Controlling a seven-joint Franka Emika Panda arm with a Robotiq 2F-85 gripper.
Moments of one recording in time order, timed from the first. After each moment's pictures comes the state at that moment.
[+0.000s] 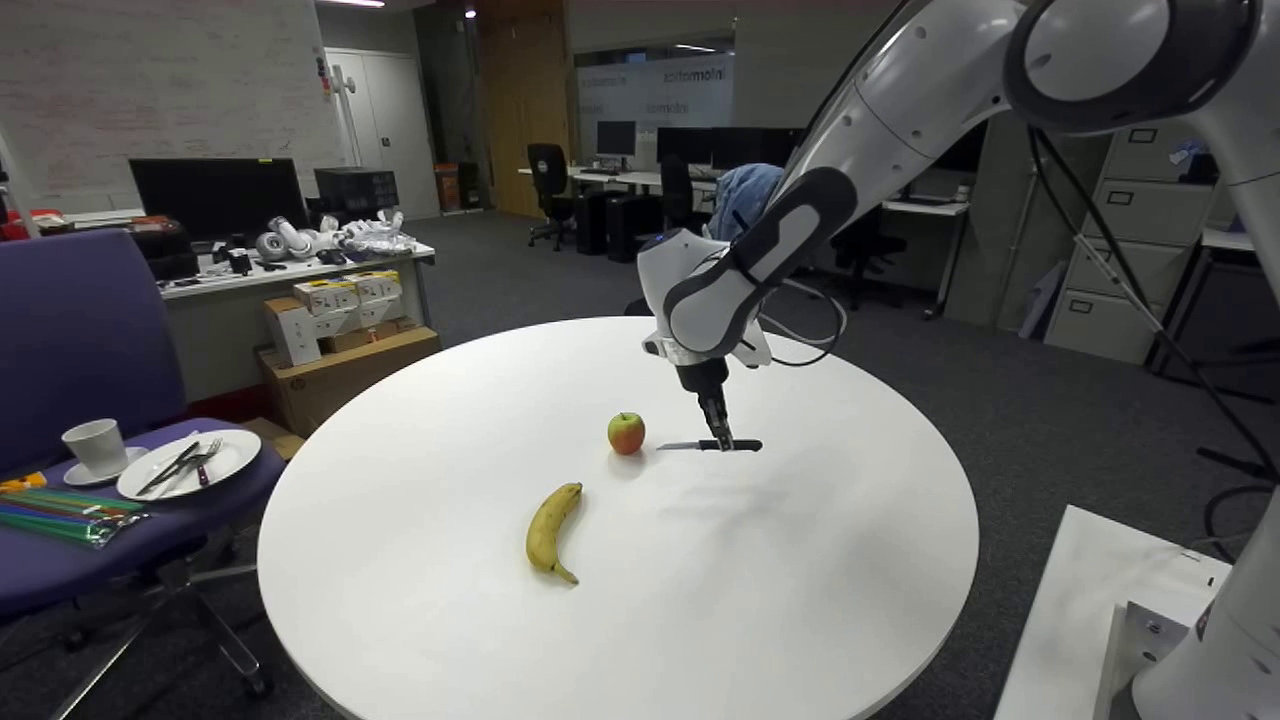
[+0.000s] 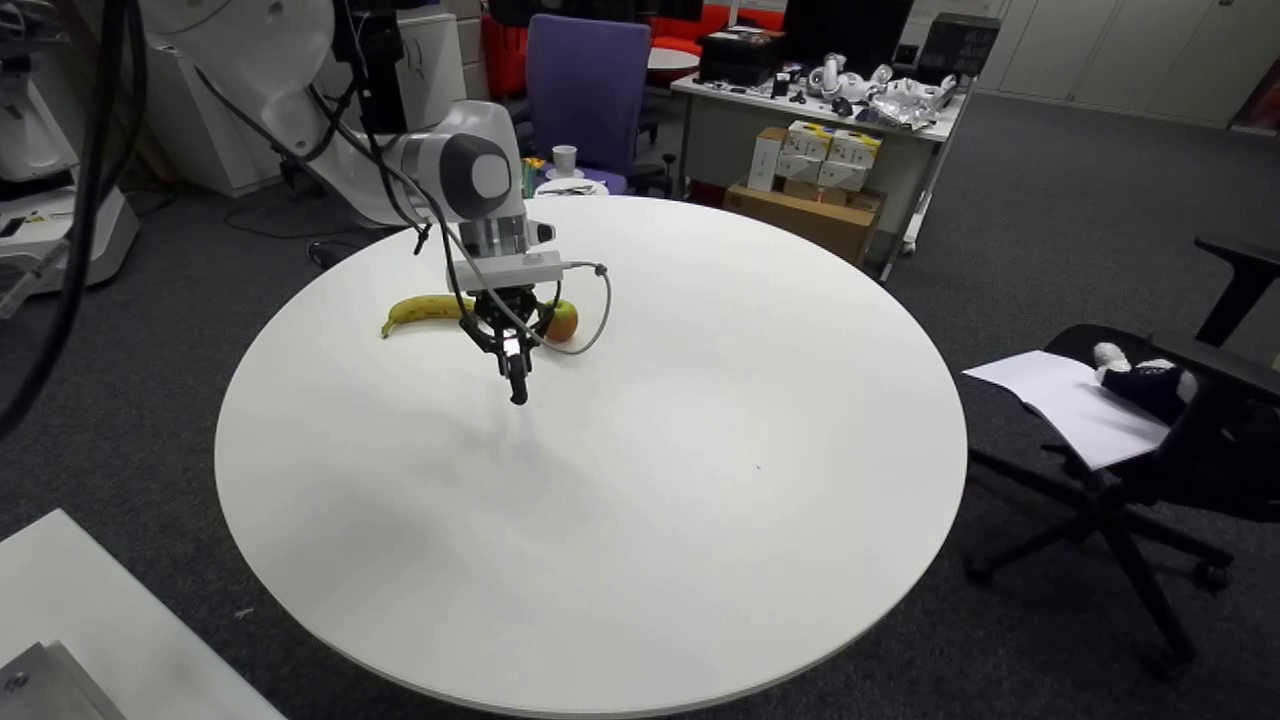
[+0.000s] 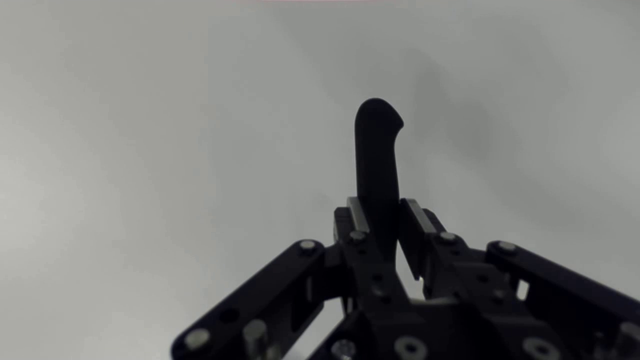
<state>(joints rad) -0.02 0.59 0.04 -1.83 -0.32 2.20 -0.51</state>
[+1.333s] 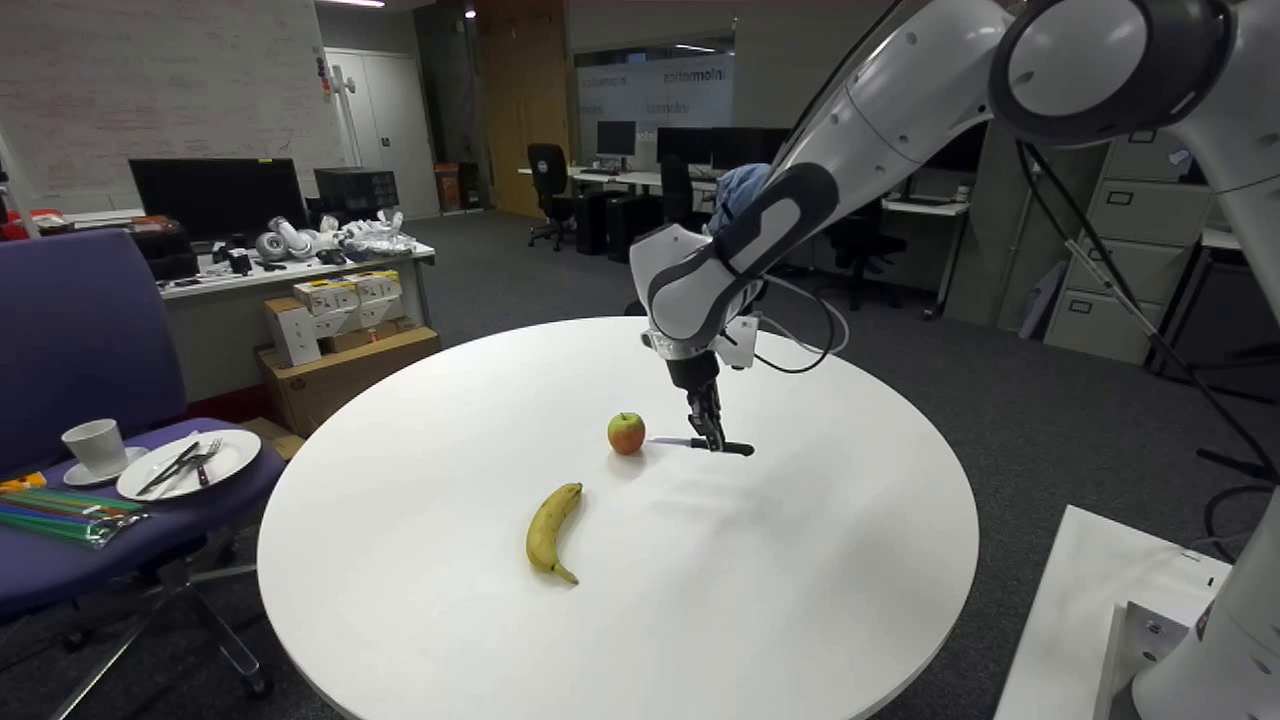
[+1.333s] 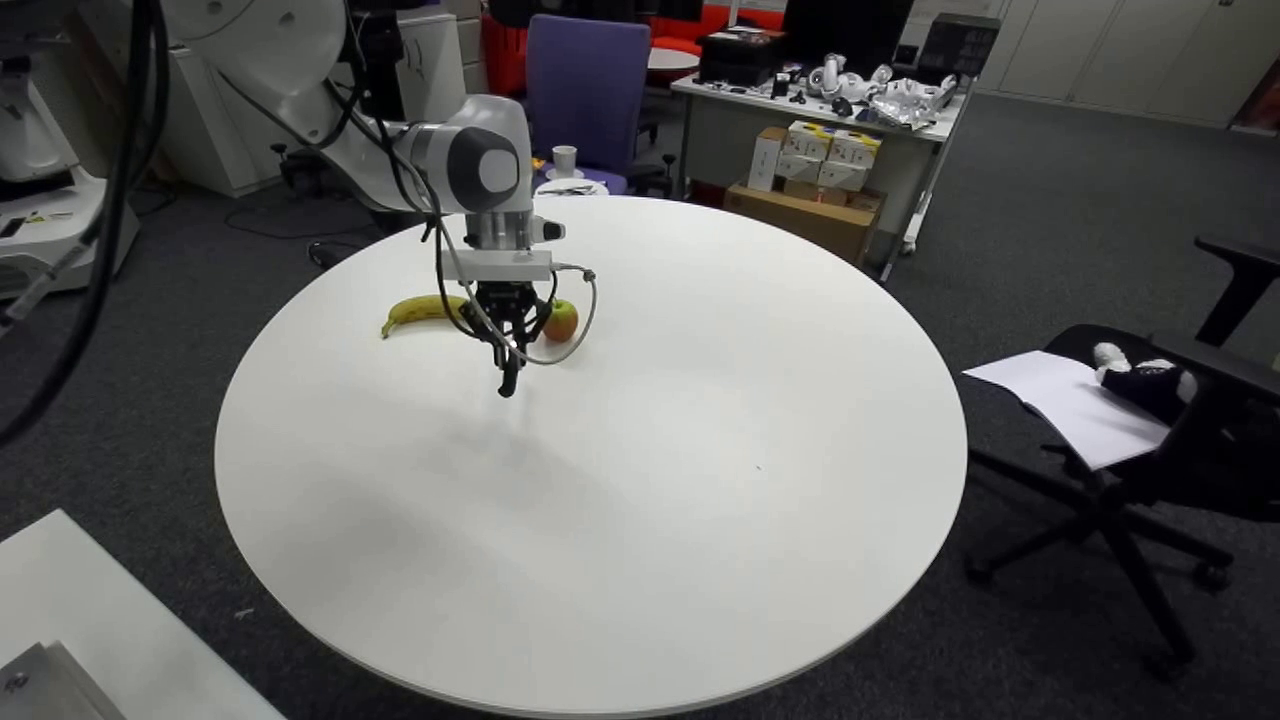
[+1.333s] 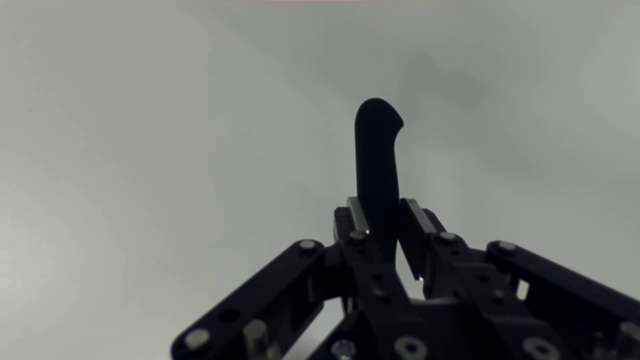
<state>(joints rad) -0.01 0.63 0.05 -1.75 -0.23 2.13 -0.36</state>
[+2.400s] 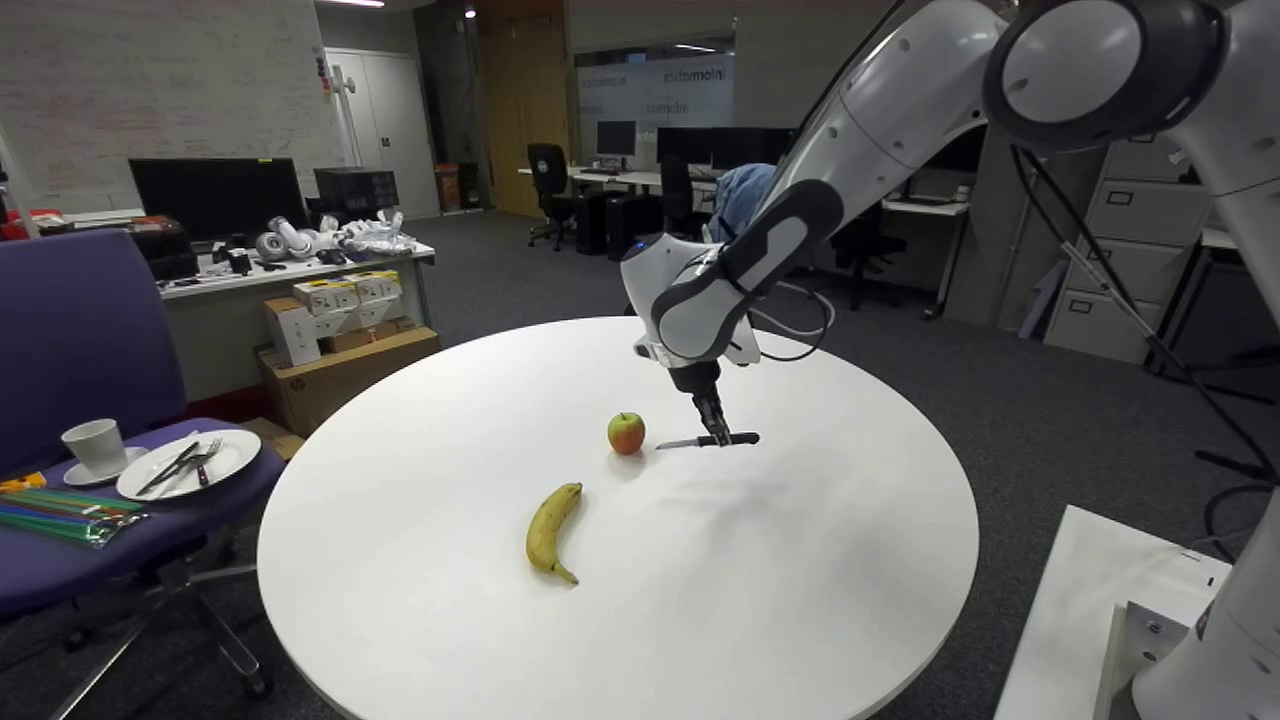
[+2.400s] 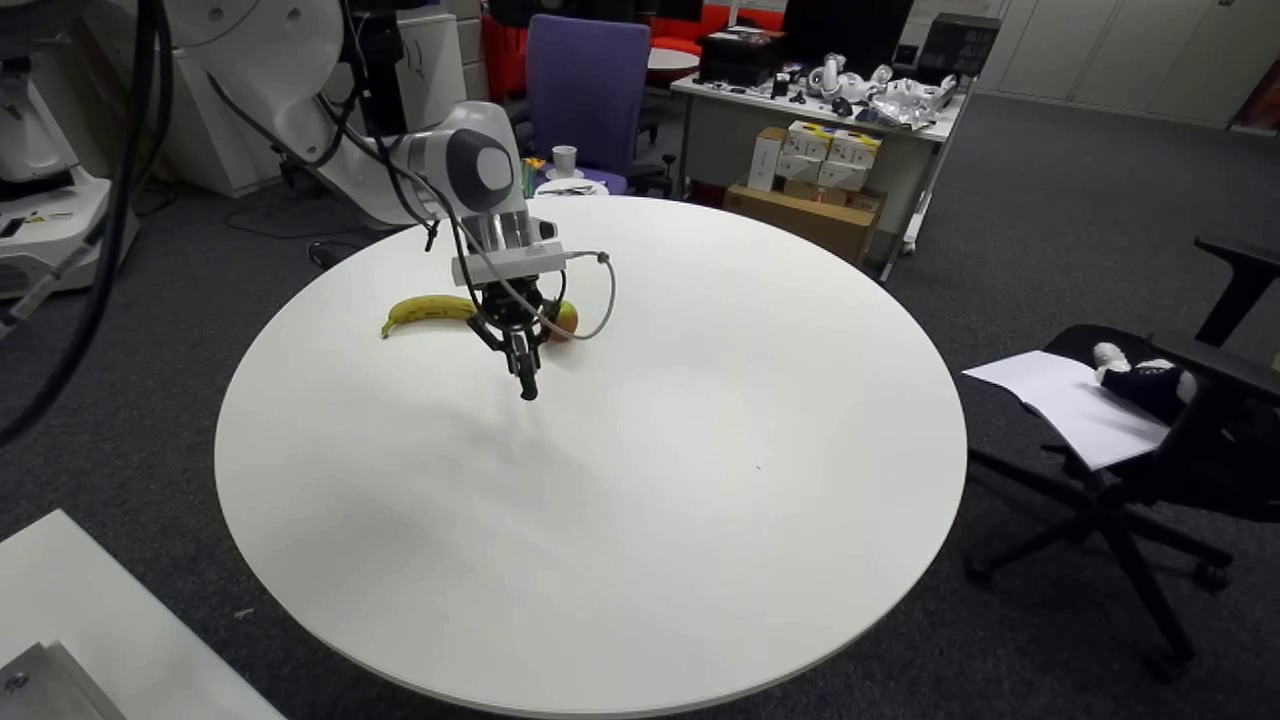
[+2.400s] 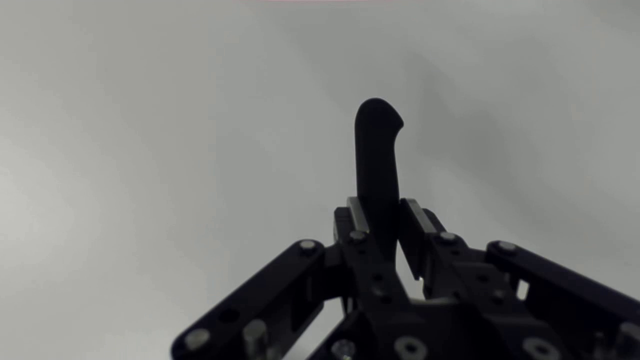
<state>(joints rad) 0.01 0.64 0.03 -1.75 -0.39 2.13 -0.47</state>
